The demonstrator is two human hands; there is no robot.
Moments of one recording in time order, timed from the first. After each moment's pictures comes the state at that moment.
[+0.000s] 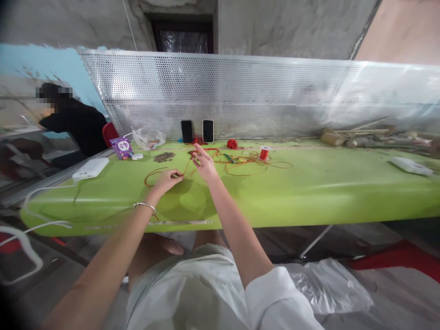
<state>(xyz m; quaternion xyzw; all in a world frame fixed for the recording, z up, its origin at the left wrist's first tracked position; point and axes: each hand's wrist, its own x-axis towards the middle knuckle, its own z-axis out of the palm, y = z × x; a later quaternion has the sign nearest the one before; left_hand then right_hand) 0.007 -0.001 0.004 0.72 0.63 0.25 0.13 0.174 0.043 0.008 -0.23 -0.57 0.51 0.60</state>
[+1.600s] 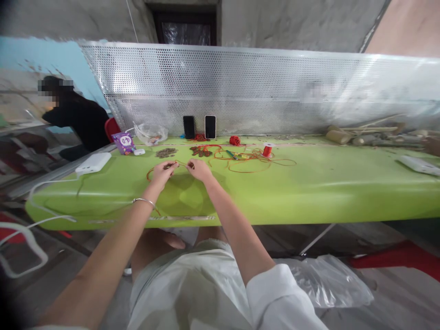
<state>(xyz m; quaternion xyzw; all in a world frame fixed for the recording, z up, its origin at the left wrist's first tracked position) -0.002 0.007 -0.005 0.58 0.59 0.51 0.23 0.157 0.043 -0.008 -0.42 -0.81 0.17 0.36</state>
